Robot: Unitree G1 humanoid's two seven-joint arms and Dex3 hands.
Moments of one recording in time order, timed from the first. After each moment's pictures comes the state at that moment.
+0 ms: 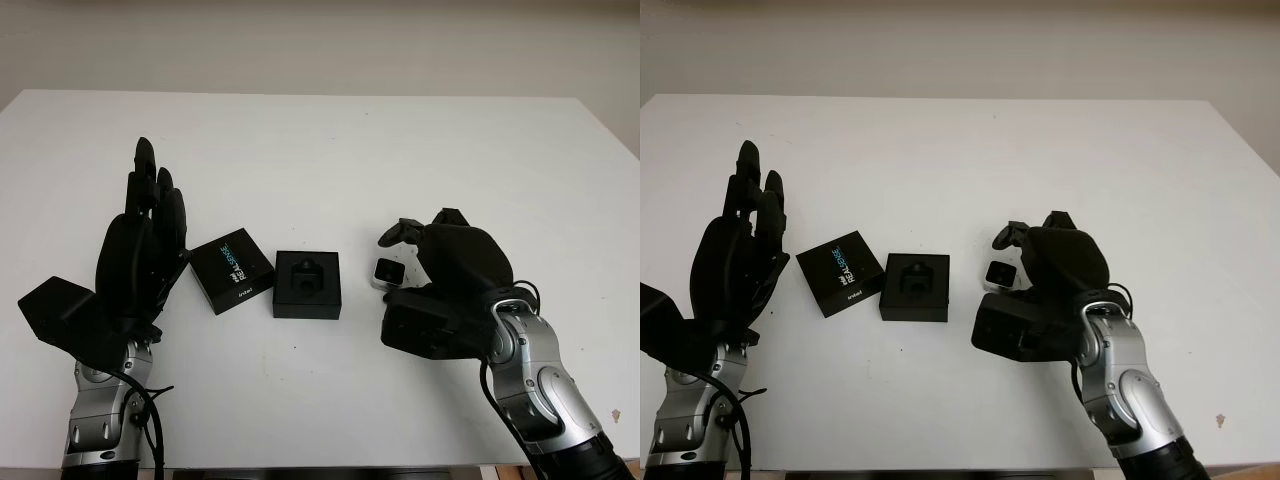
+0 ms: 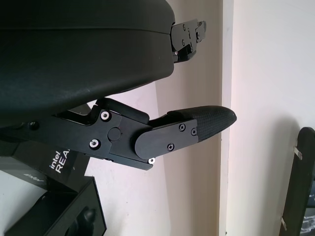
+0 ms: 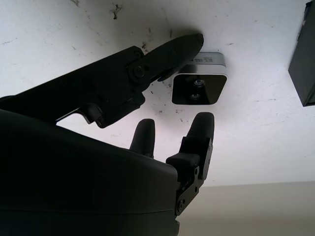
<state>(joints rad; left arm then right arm) -0.11 0.18 0.21 -0.07 -0.22 -0.08 -0.18 -0.21 -0.43 0.27 -0.17 -0.91 0.31 0.21</state>
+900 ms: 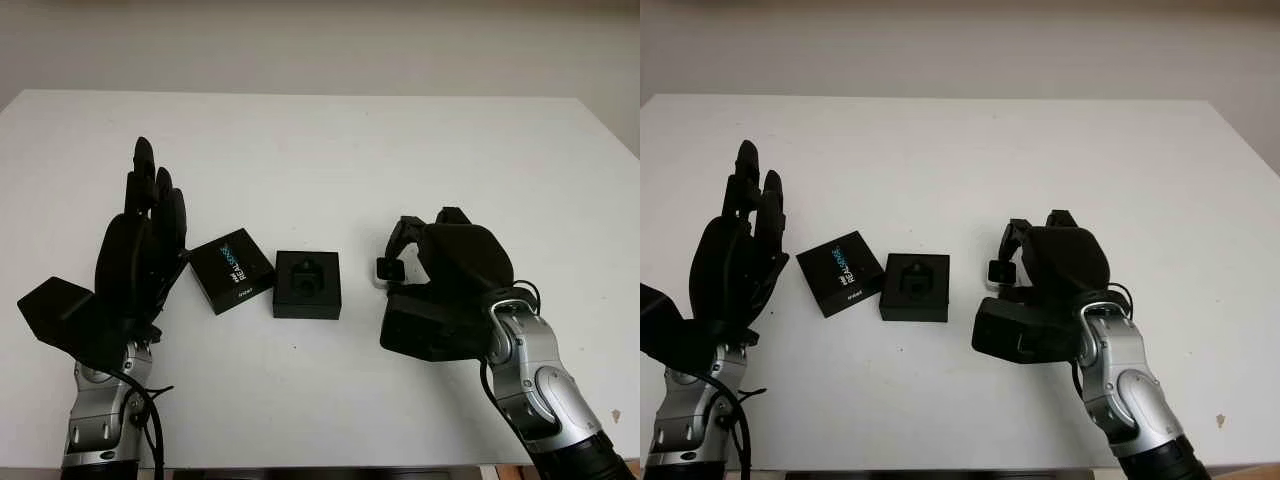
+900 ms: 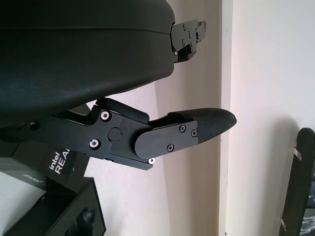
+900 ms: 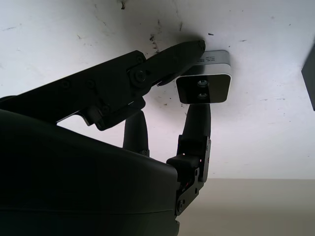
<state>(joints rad) -0.11 0.18 0.21 -0.07 -0.22 -0.08 -0.18 -0.21 -0.44 0.27 -0.15 -0.99 0.28 0.18</state>
